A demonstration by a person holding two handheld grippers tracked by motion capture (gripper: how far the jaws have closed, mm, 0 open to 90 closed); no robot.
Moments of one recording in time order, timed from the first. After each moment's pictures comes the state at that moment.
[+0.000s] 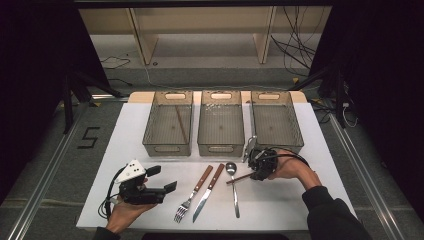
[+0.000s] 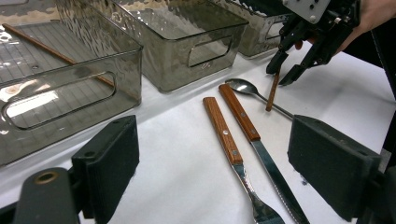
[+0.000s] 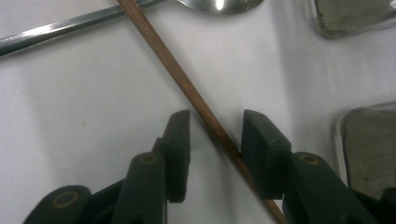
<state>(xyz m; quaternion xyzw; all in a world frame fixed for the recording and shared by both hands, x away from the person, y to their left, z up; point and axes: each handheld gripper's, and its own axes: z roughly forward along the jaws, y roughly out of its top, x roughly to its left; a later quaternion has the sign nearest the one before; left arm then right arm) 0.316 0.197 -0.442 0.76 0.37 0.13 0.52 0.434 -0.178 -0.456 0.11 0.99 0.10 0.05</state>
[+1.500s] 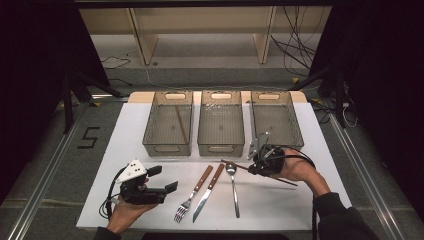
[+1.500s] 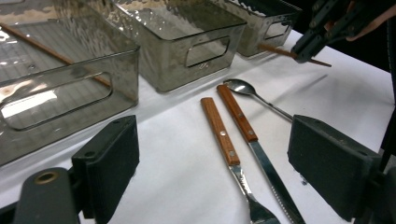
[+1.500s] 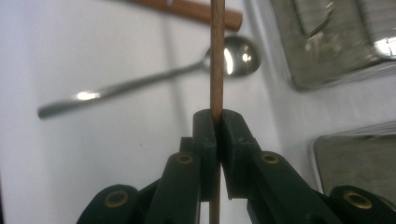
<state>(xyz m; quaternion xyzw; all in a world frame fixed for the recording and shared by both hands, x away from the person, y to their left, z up) 0.315 0.193 -0.440 0.76 0.37 0.13 0.52 0.408 -0.188 -0.409 0.11 0.97 0.21 0.07</state>
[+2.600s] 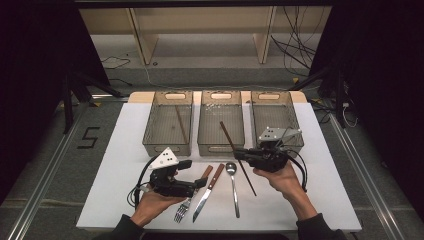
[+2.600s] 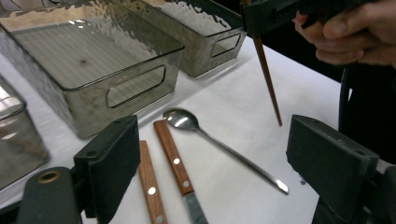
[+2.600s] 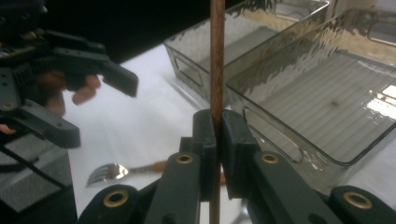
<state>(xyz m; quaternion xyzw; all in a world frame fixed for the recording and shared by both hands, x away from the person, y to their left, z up) 0.333 0.118 -0.409 0.78 0.34 0.07 0.53 0.377 -0.183 -0.381 0.30 0.80 0.51 0.07</state>
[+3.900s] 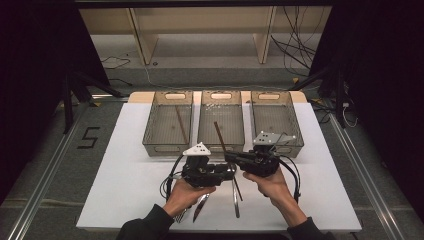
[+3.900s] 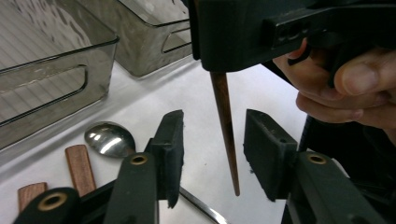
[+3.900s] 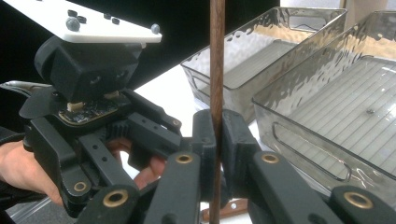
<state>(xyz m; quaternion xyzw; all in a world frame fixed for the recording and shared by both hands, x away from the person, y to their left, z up) 0.361 0.052 -0.421 0.78 0.33 -0.04 0.53 0.367 -0.164 -0.387 0.32 0.77 0.55 0.04</state>
